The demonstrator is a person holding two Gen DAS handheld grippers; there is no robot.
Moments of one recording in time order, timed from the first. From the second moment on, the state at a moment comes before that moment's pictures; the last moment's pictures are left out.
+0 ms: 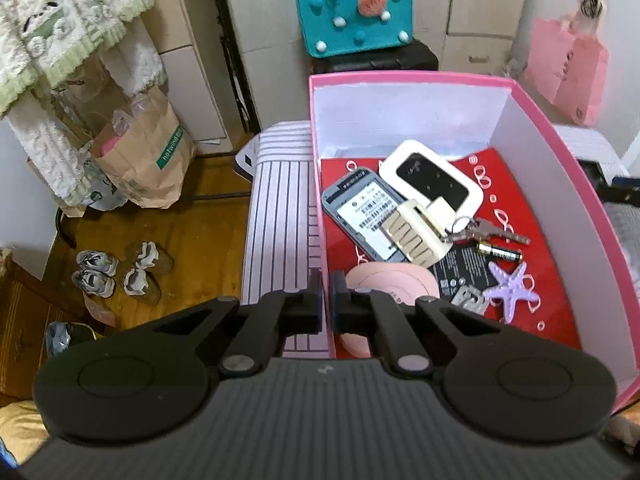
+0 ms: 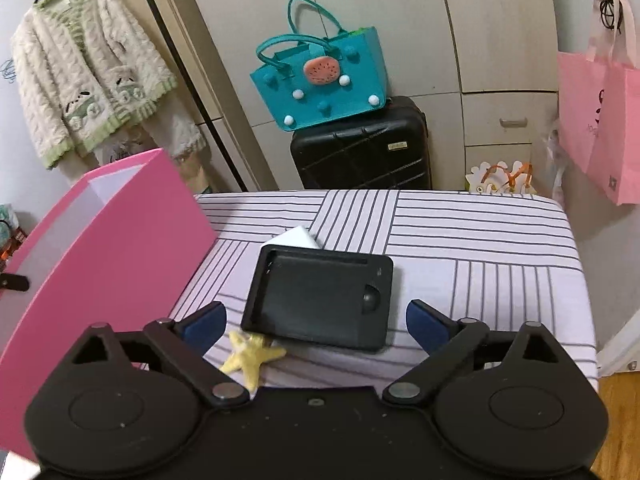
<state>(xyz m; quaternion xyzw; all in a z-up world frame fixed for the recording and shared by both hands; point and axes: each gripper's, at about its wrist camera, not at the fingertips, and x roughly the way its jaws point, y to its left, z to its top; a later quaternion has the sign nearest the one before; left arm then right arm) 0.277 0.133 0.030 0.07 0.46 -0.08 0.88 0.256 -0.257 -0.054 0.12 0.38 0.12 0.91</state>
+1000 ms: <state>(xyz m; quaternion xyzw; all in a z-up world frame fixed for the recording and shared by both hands) 0.267 0.146 0.031 0.05 0.47 -0.11 0.87 0.247 -0.208 -0.012 0.06 0.36 0.17 0.91</state>
